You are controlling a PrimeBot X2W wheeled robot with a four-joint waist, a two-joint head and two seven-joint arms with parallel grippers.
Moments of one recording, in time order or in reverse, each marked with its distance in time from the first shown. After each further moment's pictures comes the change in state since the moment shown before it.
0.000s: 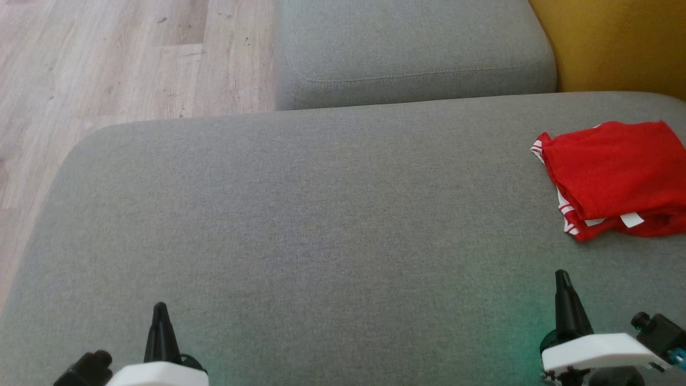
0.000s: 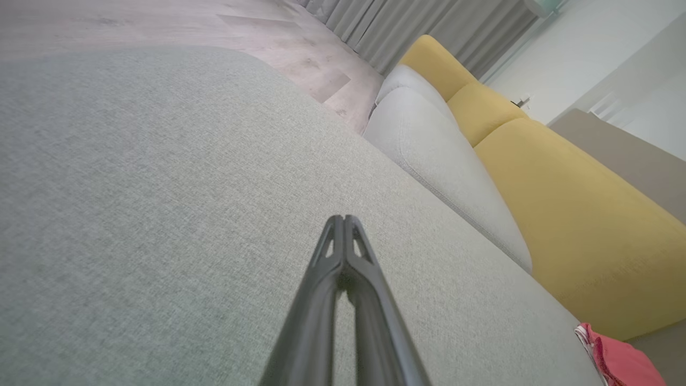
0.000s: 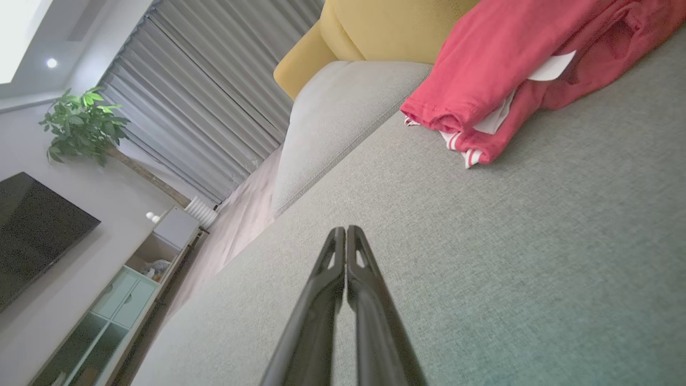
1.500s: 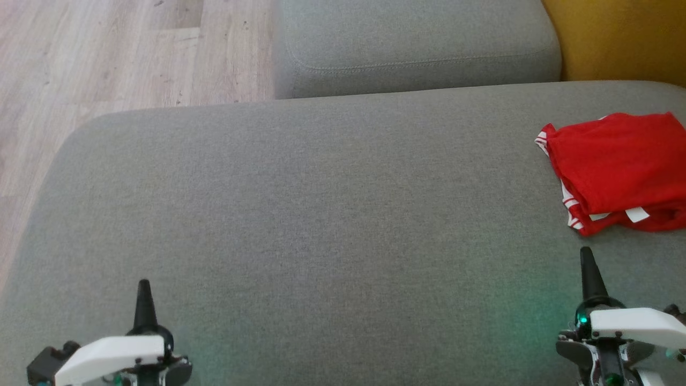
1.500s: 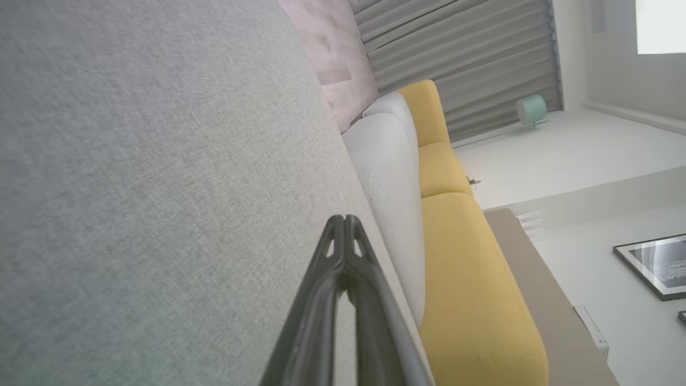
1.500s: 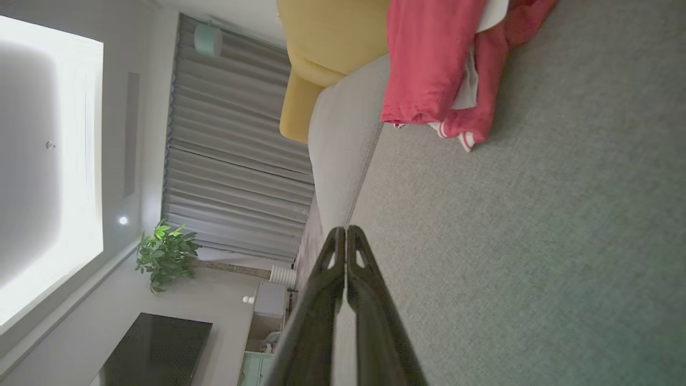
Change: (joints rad) left arm -0.095 -0.001 0.088 0.013 -0.522 -0.089 0.132; right arm -0.081 -0.004 -0.077 -0.009 0.558 0.000 0.124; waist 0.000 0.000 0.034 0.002
